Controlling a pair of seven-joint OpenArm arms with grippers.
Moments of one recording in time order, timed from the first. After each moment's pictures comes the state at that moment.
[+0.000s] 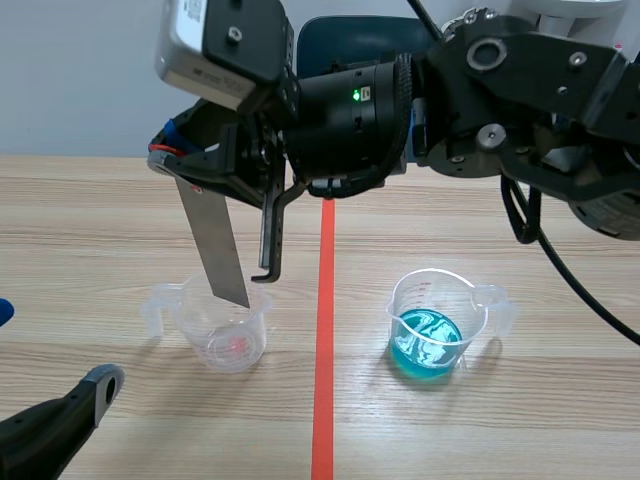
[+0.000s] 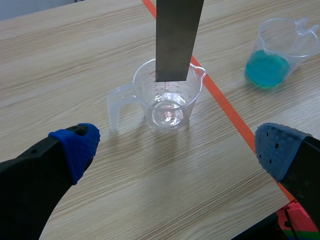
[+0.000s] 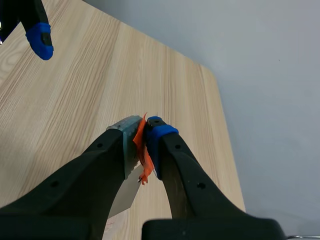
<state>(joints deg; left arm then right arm) 62.3 -25.5 -15.6 127.1 -18.7 -21.4 -2.0 35.8 29.8 -60.1 96.1 8.3 30.0 8.6</state>
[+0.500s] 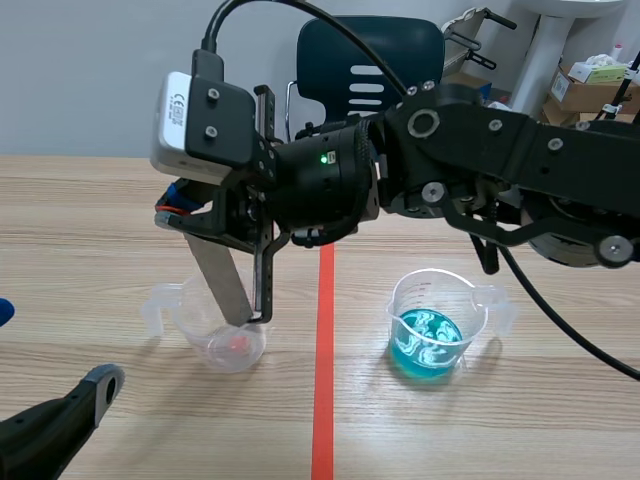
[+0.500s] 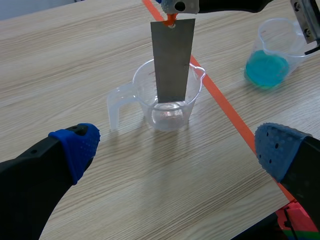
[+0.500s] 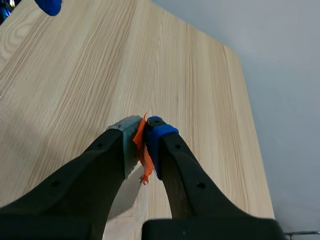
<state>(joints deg) 62.3 -25.5 -15.6 127.1 -18.7 -21.4 -2.0 35.8 24.7 -63.9 86.6 3.5 30.0 11.1</state>
